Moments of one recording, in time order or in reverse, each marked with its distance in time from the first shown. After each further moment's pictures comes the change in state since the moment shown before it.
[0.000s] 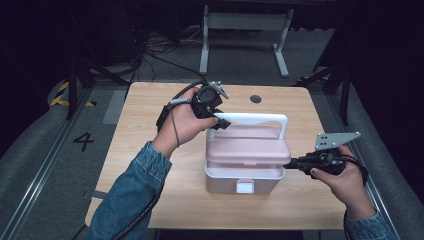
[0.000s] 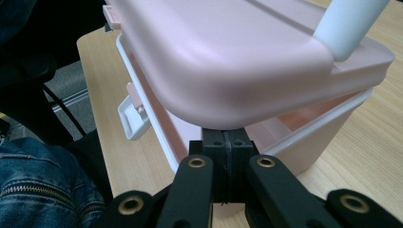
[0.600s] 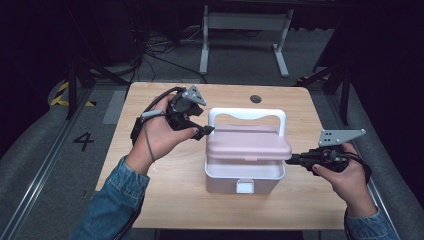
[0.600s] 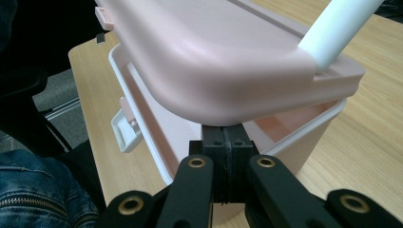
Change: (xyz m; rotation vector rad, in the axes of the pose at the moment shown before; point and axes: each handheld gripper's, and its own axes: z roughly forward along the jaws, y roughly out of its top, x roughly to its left) left arm -0.018 -0.044 -0.046 -0.054 0.113 0.019; right arm -0.001 0.007 -0.007 -0.026 -0.037 0.010
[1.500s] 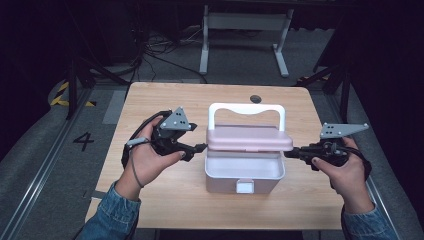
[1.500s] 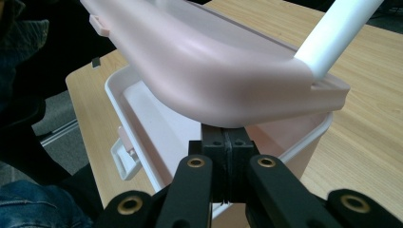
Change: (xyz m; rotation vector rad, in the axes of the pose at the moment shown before) left arm -0.022 -0.049 0.004 -0.166 0.000 0.038; right arm -0.001 0.013 -0.002 -0.045 -0.026 0.076
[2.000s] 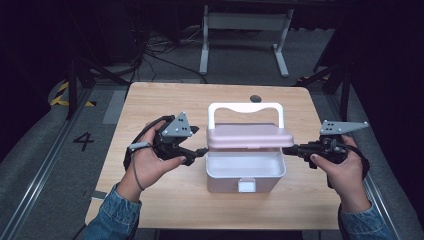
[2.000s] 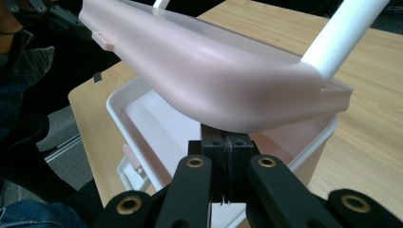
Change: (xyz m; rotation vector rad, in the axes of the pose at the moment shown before) left arm -0.004 -0.008 0.008 -0.003 -0.018 0.052; right arm 0.000 0.004 0.002 -0.035 -0.002 0.048
